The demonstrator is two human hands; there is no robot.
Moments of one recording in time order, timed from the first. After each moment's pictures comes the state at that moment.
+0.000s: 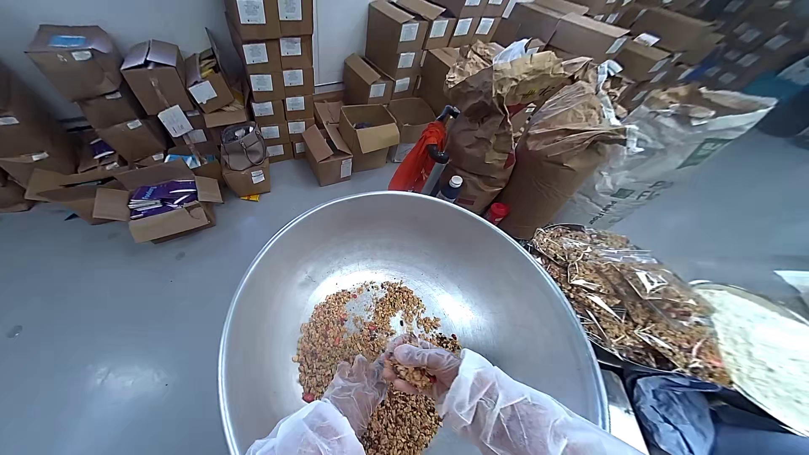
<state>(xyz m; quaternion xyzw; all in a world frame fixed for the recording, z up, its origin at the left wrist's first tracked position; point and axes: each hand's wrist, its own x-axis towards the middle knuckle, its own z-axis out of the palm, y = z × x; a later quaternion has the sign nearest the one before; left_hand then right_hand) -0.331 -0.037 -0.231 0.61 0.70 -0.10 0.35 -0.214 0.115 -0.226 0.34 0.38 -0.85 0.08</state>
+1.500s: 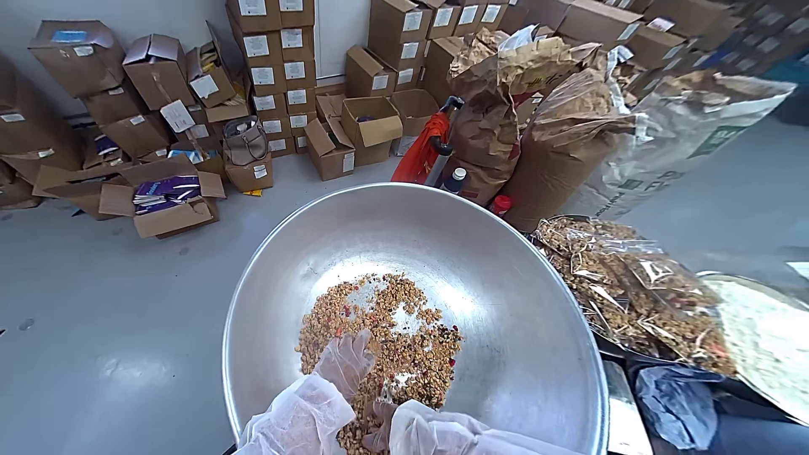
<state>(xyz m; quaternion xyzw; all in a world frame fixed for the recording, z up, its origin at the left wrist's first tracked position) -0.358 -0.035 -0.226 0.59 0.73 -0.07 0.33 -0.202 0.019 -0.332 0.32 0.70 -0.46 0.43</state>
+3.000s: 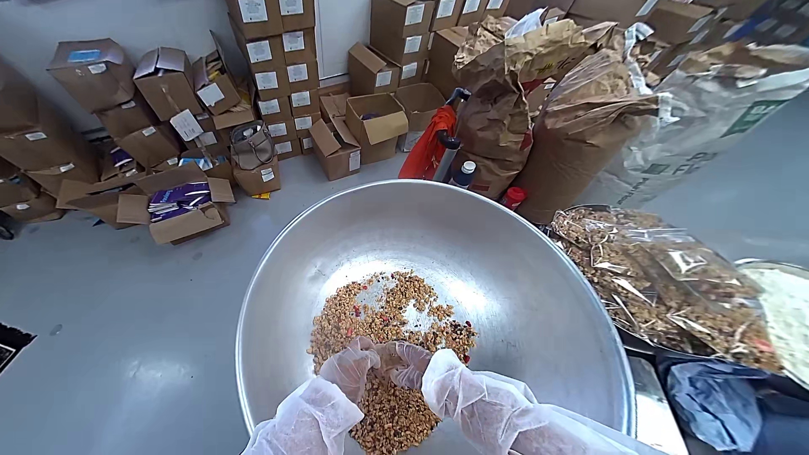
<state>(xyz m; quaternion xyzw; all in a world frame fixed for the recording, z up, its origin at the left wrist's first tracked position) -0.365 -0.057 -0.252 0.42 0.74 0.27 0.45 -0.236 0.090 -0.272 0.31 0.71 -0.58 0.25</state>
